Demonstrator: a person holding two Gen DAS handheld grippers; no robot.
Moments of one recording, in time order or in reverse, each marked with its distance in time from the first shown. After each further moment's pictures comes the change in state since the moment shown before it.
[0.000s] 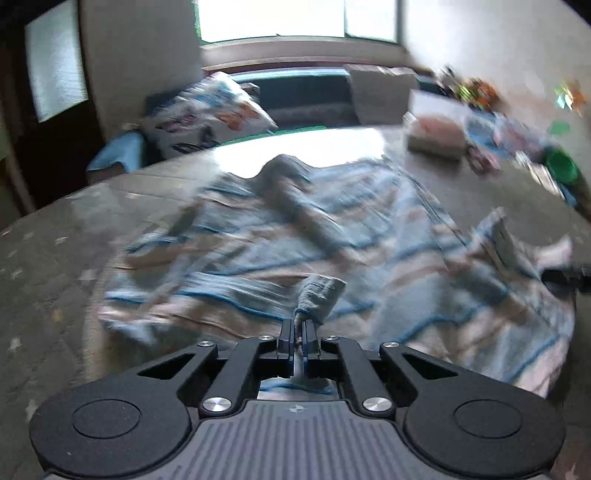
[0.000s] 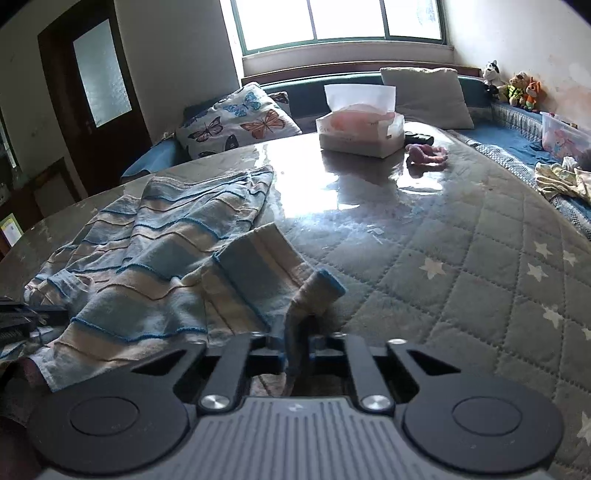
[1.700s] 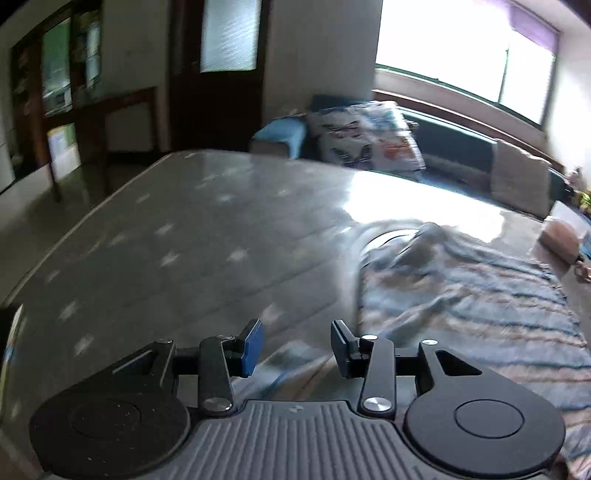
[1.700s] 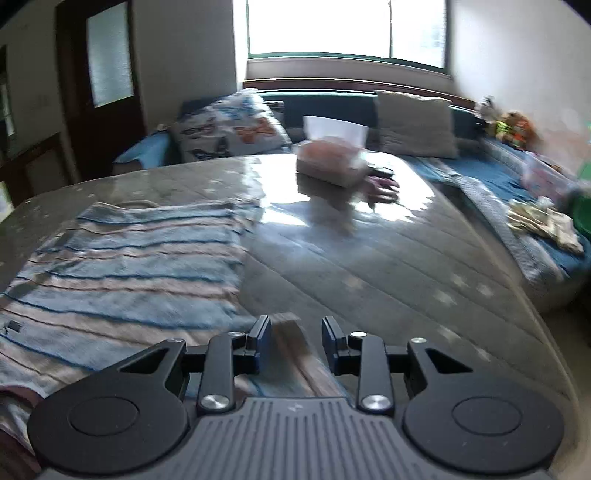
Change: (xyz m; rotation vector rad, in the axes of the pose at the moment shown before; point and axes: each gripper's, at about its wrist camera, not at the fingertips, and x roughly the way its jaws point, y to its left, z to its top) left arm -0.119 0.133 -0.047 -0.357 -0.044 0.245; right arm -0.059 -0.008 0.021 -0.142 -0.011 -0.057
